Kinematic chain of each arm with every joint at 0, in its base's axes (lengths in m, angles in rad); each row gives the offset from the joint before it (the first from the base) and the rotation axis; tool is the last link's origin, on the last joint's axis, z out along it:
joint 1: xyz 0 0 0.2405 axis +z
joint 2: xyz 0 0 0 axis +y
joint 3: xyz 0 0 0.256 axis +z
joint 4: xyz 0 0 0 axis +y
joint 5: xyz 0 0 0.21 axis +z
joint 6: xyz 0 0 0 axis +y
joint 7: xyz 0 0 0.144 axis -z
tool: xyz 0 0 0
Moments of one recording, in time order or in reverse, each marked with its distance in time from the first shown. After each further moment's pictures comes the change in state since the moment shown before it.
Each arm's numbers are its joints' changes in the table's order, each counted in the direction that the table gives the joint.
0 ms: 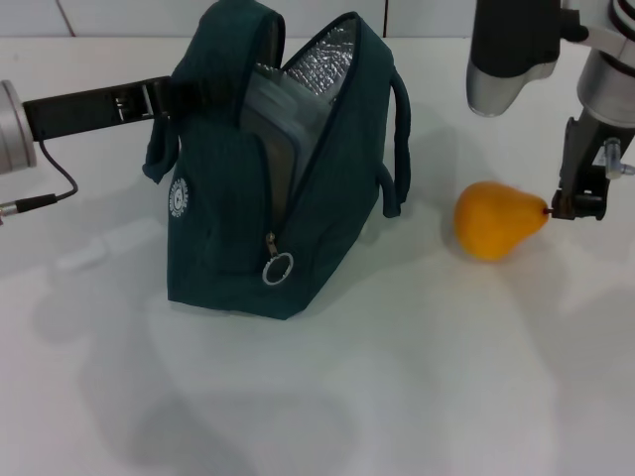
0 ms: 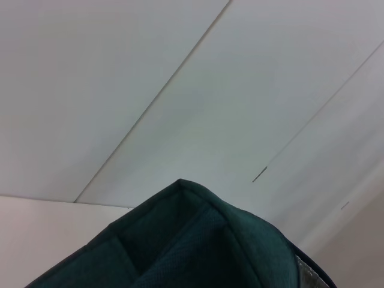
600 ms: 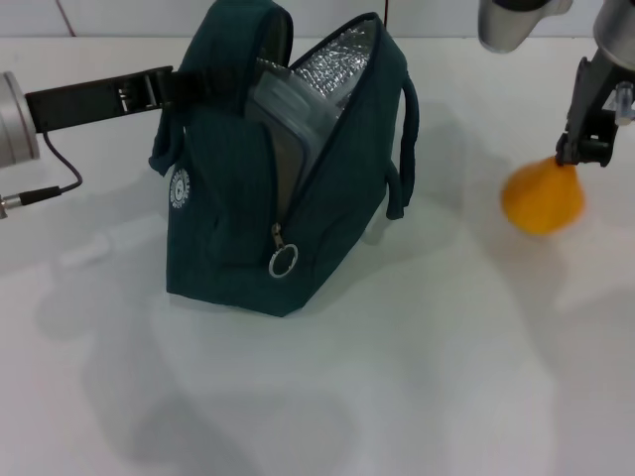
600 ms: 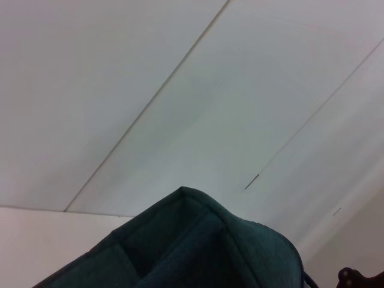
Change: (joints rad) left arm -0.007 0.000 0.004 -0.002 -0.022 0.000 0.000; right arm 0.012 -0.002 0.090 -0.123 -0.071 -0.039 -0.007
